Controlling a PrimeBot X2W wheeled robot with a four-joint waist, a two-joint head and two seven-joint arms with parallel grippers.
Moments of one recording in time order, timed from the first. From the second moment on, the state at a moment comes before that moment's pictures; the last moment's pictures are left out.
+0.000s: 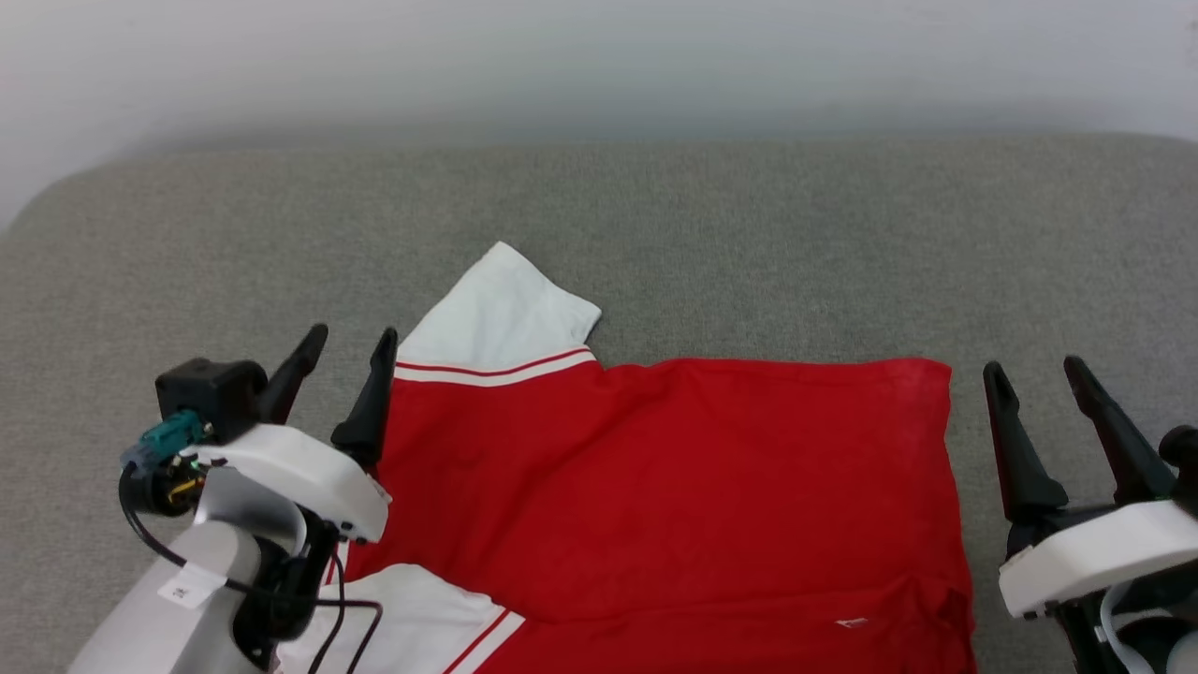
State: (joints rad) left arm -0.34 0.52 -0.48 0.14 -0.78 0.13 -0.13; right arm 0.00 -0.07 -0.10 -0.25 0.22 0.13 0.17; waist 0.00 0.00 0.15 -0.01
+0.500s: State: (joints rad) left arm -0.78 0.52 -0.49 0.45 -0.75 -0.04 -0.02; right arm -0.14 -0.06 -0.08 -0.26 0.21 0.13 0.12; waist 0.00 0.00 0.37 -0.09
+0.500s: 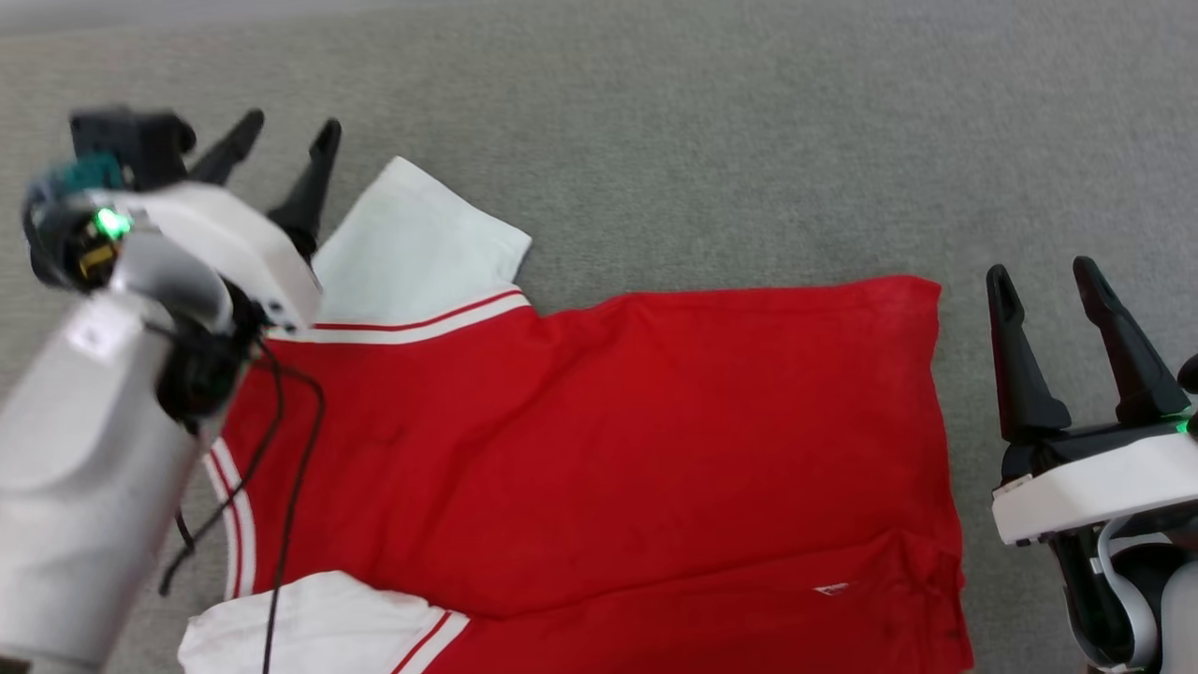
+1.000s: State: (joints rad) left arm -1.02 0.61 -0.60 0.65 -0.97 -0.12 0.70; right arm -0.16 -0.05 -0.07 -0.16 0.28 0.13 0.06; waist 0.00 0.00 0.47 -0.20
